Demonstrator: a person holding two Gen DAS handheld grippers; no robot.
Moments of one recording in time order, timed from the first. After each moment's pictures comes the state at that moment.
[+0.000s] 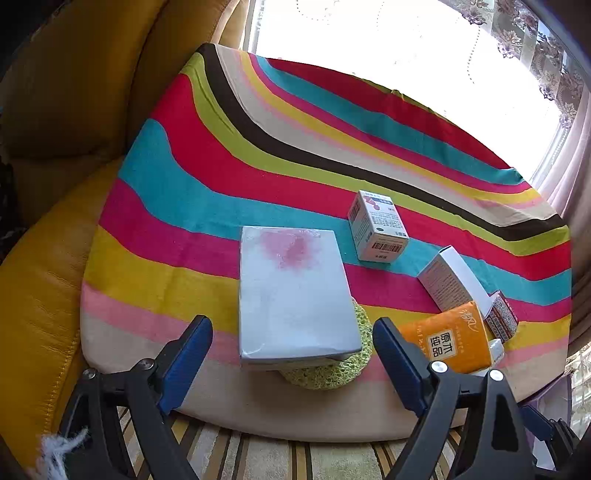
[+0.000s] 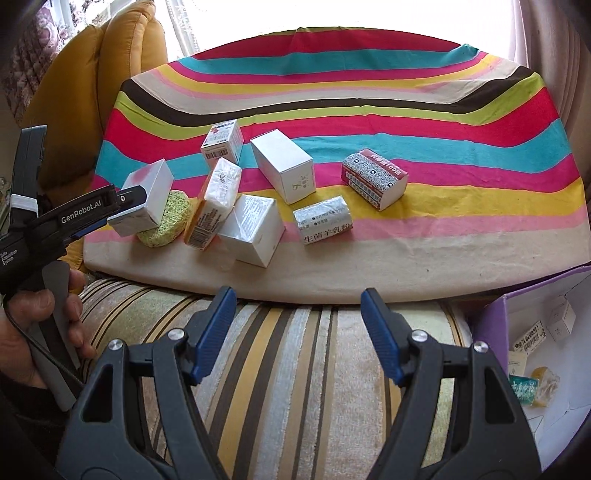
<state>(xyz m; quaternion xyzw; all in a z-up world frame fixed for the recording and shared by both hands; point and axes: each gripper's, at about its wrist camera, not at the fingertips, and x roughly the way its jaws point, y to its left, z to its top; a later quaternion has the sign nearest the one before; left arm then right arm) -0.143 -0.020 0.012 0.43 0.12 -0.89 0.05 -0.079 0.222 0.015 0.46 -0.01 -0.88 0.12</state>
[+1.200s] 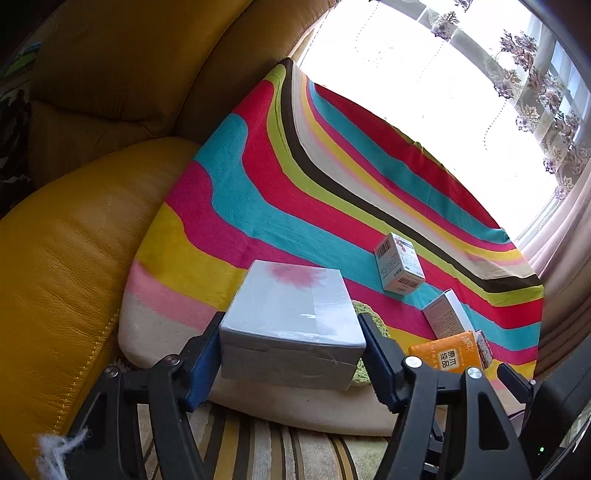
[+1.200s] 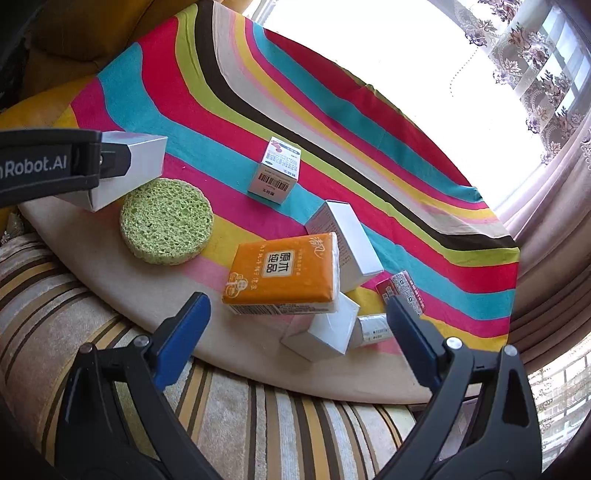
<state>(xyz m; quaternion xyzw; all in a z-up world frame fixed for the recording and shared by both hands) -0.105 -0.095 0.012 0.37 0.23 -0.90 0.04 -0.102 0.068 -0.001 0.37 0.31 -0.88 0.02</state>
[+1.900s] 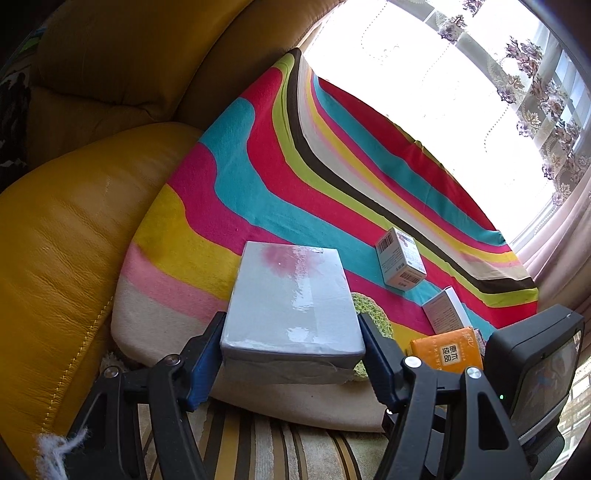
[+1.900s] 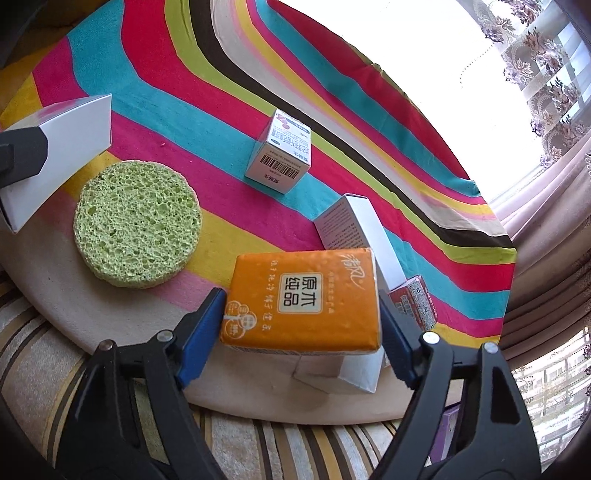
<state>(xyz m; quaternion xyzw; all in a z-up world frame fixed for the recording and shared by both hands) -0.107 -0.097 -0.001 0.38 0.25 -0.89 0.03 -0.131 0.051 -0.026 0.40 0.33 -0.86 -0.01</state>
